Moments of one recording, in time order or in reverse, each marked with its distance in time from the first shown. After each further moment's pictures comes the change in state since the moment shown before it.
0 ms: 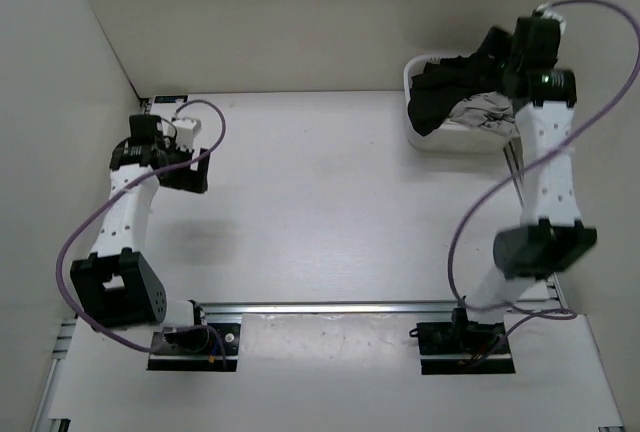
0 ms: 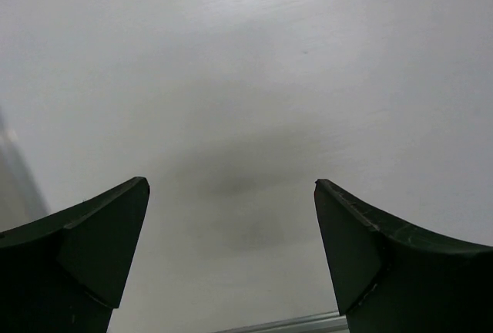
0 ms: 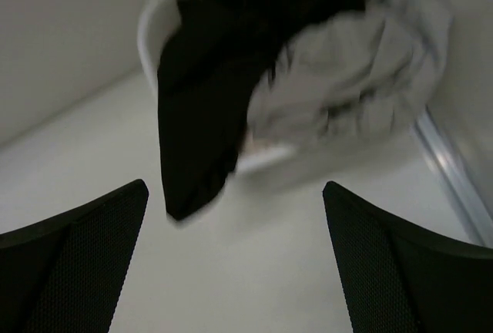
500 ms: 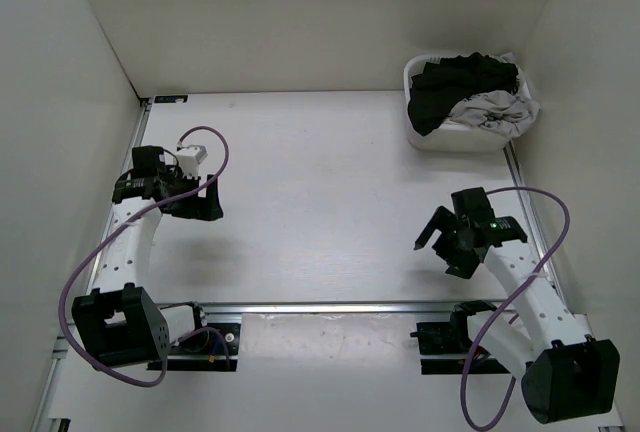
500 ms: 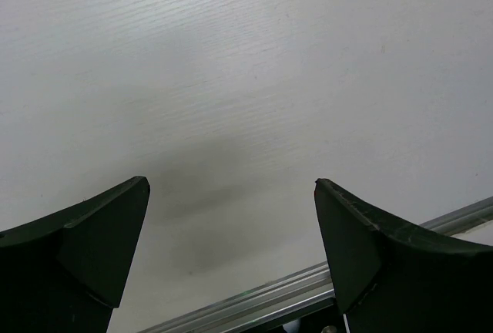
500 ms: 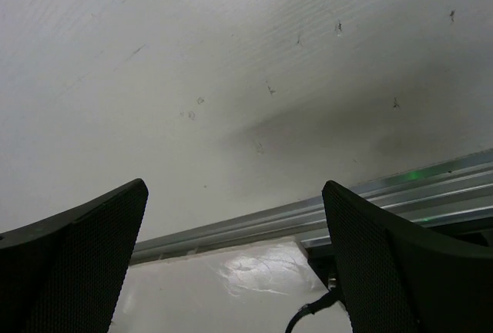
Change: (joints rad) left arm 0.013 -0.166 -0.210 0.003 0.177 -0.062; right arm 0.184 -0.692 -1.282 -0.042 -0.206 0.389
